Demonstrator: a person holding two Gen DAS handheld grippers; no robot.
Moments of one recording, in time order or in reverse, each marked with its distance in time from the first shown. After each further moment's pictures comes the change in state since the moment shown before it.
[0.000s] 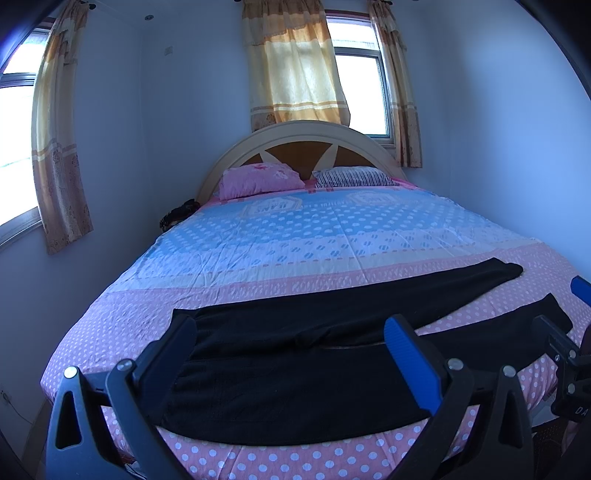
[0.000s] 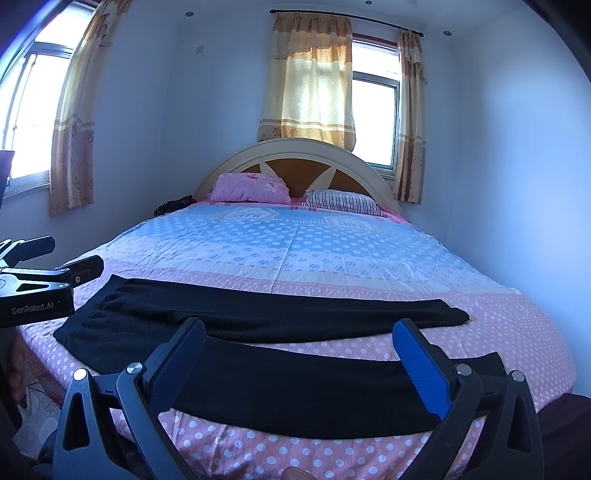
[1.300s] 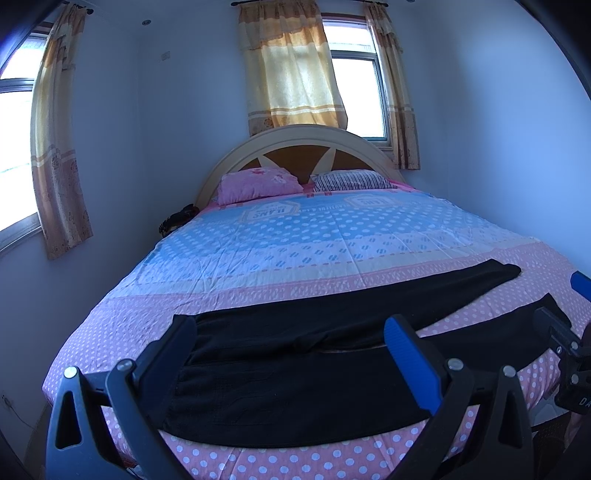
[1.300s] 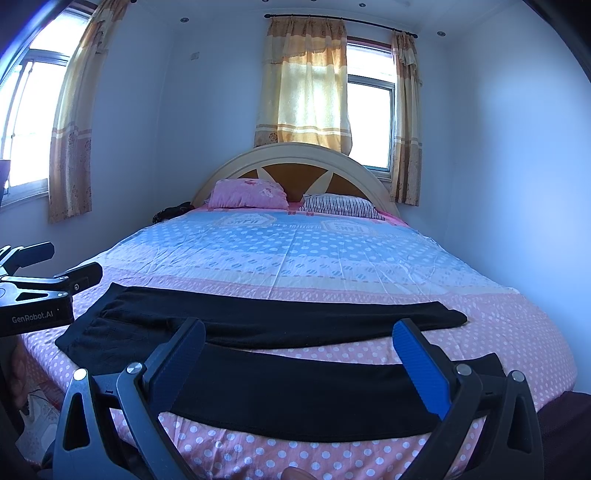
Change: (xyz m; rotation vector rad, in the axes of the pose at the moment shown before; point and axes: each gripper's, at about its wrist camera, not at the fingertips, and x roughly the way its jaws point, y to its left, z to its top) left arm -0.003 -0.002 0.007 0.014 -0.014 -0.002; right arm -0.004 -0.006 0.008 0.024 -0.012 -0.001
